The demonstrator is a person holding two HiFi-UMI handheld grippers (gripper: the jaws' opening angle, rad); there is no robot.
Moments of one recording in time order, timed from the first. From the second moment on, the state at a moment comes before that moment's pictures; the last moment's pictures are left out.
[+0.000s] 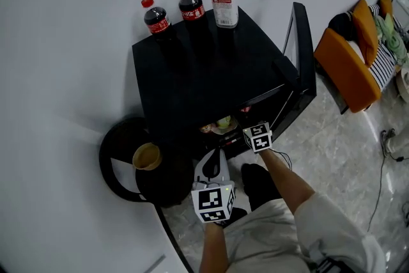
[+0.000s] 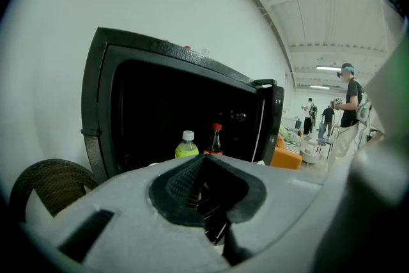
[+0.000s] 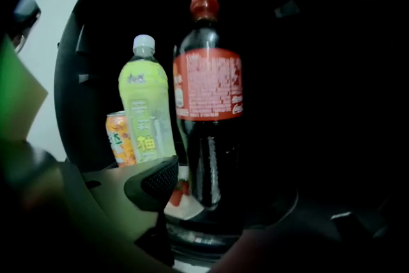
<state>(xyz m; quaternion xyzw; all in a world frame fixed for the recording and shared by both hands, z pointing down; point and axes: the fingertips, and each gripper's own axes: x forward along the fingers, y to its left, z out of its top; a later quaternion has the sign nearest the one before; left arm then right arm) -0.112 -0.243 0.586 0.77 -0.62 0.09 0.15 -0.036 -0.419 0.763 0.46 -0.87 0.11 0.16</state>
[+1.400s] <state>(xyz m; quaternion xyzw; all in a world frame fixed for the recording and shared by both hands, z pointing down) -0.054 -0.015 0.505 0.76 -0.62 0.10 0.15 0.043 -0.078 0.567 0.46 -0.87 0.10 0.13</state>
